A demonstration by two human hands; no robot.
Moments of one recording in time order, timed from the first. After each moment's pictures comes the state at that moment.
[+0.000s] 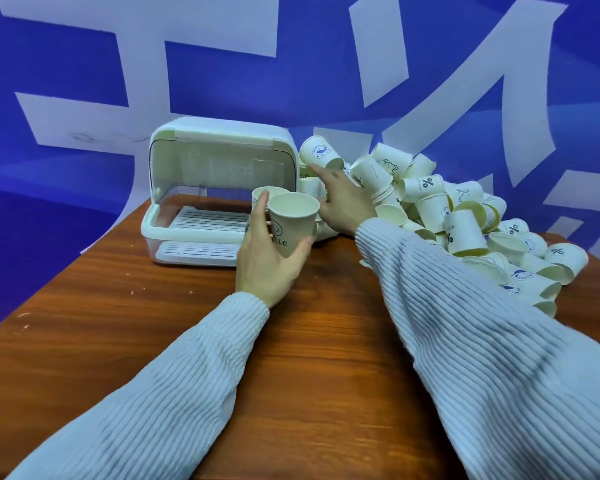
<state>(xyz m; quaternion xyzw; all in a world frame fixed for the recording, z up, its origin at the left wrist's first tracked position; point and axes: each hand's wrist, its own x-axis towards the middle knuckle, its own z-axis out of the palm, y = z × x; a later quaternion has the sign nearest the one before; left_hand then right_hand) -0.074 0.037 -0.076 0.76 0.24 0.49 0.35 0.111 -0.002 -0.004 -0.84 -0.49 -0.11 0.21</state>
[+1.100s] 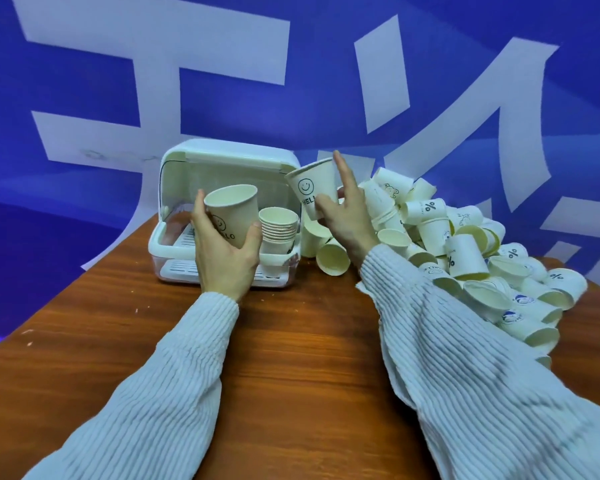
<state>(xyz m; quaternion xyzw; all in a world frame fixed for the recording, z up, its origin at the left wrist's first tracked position) -0.100 0.082 -0.056 0.65 0.29 0.58 0.41 0.069 -0.006 0.011 -0.68 -0.42 0.02 0.60</state>
